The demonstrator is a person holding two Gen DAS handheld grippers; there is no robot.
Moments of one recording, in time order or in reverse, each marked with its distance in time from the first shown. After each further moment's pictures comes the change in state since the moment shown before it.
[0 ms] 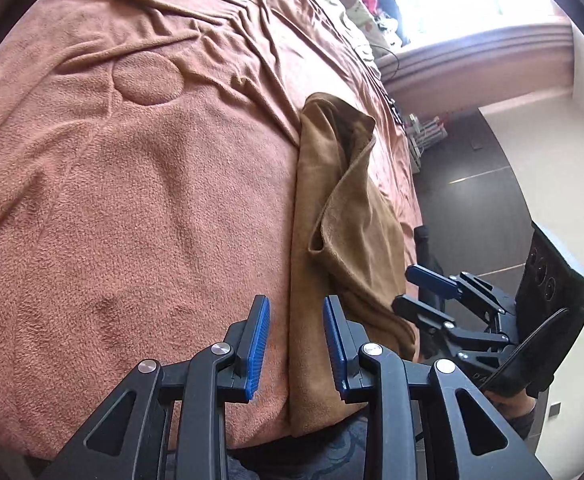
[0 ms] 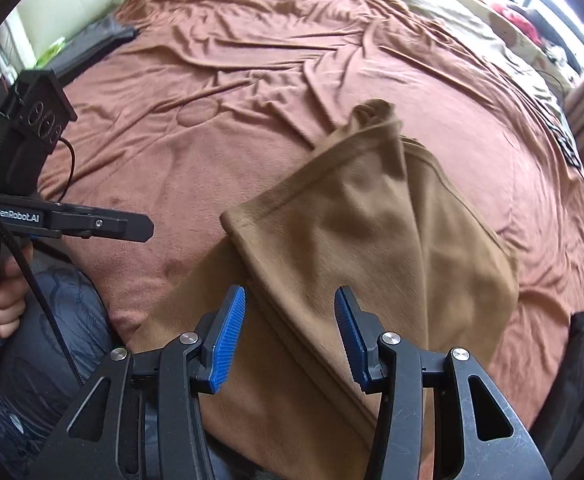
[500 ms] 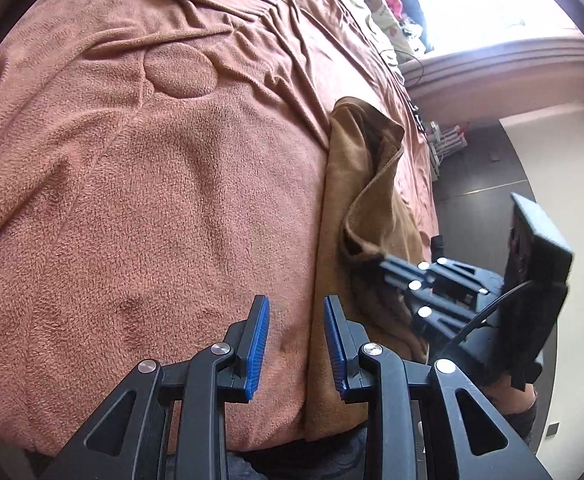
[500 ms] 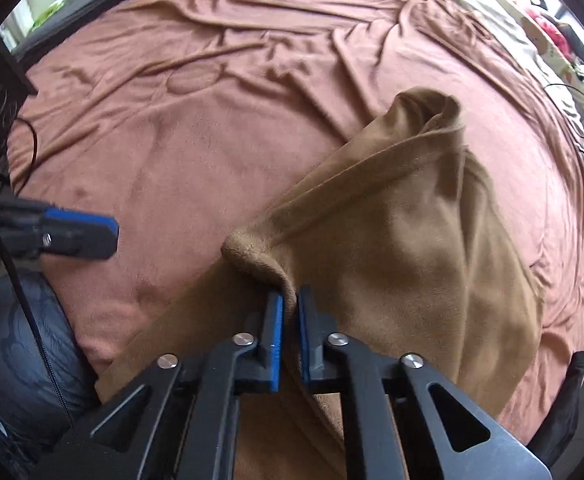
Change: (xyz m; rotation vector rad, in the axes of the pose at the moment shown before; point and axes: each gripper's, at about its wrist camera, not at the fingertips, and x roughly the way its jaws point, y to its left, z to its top) left arm -0.005 0.011 -0.002 -0.055 0.015 0.051; right arm 0.056 -0.001 0.040 -0.029 0.048 -0.020
